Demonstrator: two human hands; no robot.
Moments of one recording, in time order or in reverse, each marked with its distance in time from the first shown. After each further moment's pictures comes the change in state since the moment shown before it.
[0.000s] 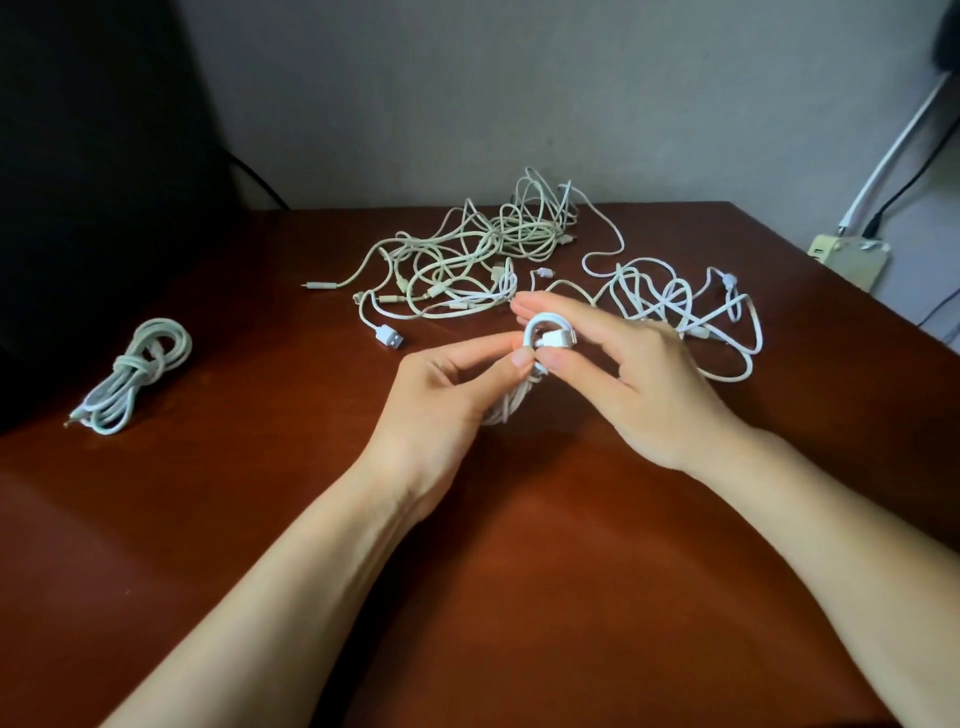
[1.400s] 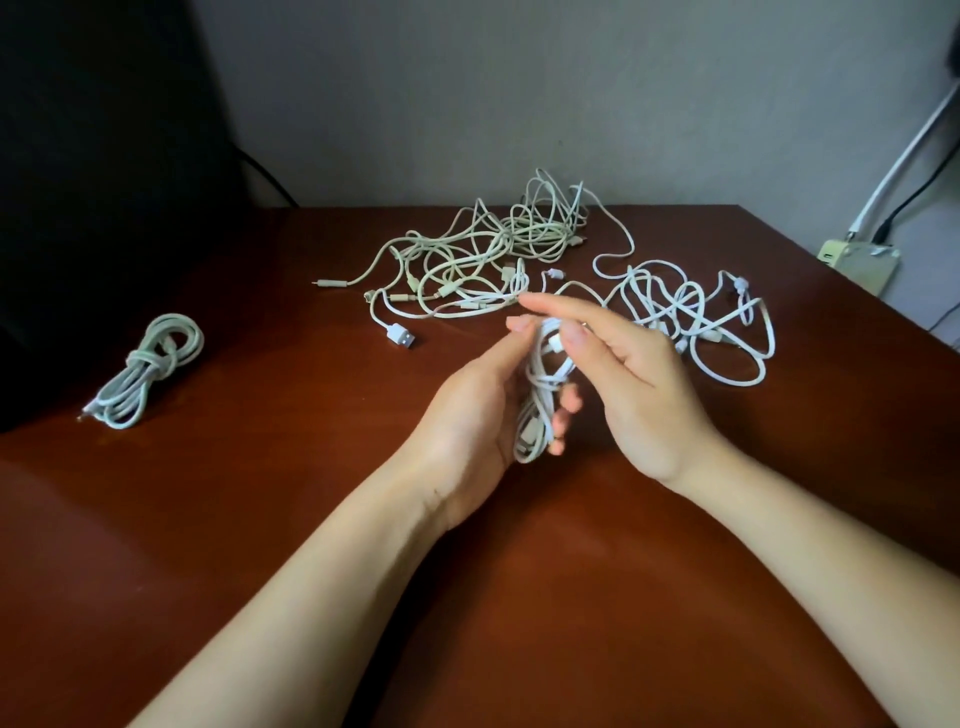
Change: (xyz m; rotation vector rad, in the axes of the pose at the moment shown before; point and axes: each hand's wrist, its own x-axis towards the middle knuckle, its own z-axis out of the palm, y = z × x) left_hand 0.013 -0.002 0.006 -0.089 -0.098 -0.240; right_hand -0.001 -0.010 0.020 0.468 0.094 0.108
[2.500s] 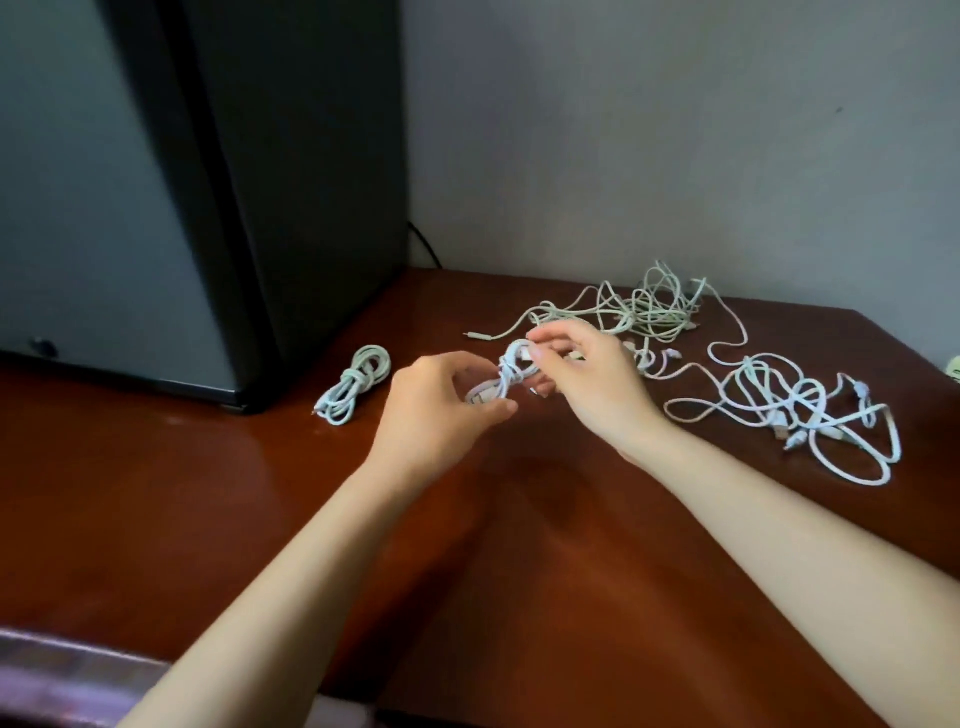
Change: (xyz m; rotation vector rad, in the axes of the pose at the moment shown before) left_hand -0.073 0.053 -0.091 1.011 0.664 0.329; right_hand 0.079 -0.004 0.095 -0.120 -0.019 0.108
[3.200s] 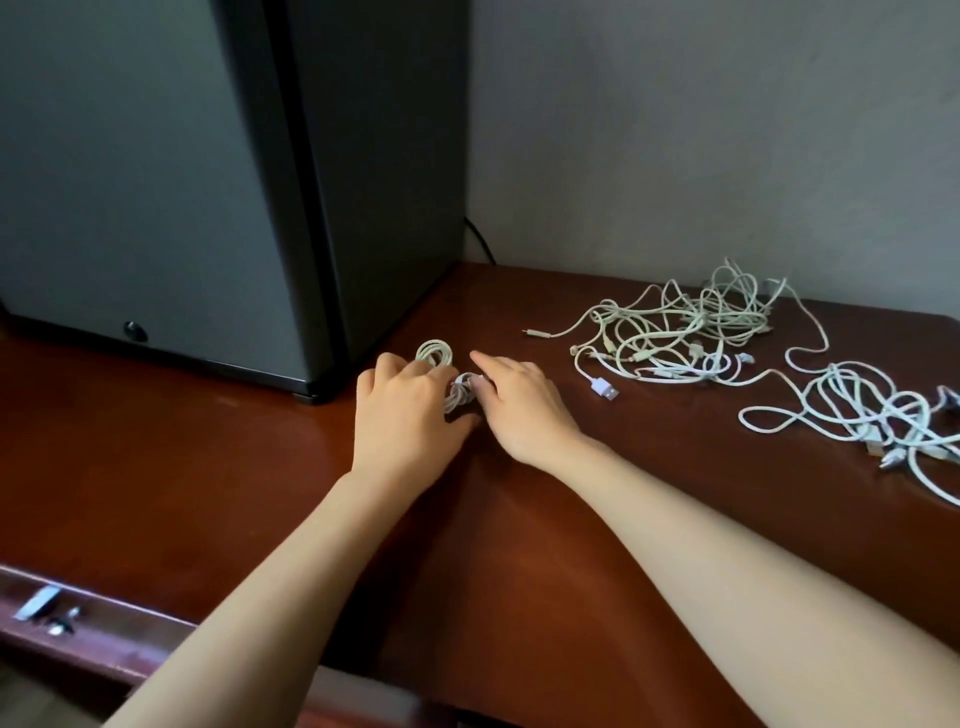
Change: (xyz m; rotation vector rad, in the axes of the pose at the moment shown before) left_hand -0.004 -0.061 -0.036 0.636 0.127 0.034; right_hand 0.012 0.003 0.109 -0.667 -0.279 -0.107
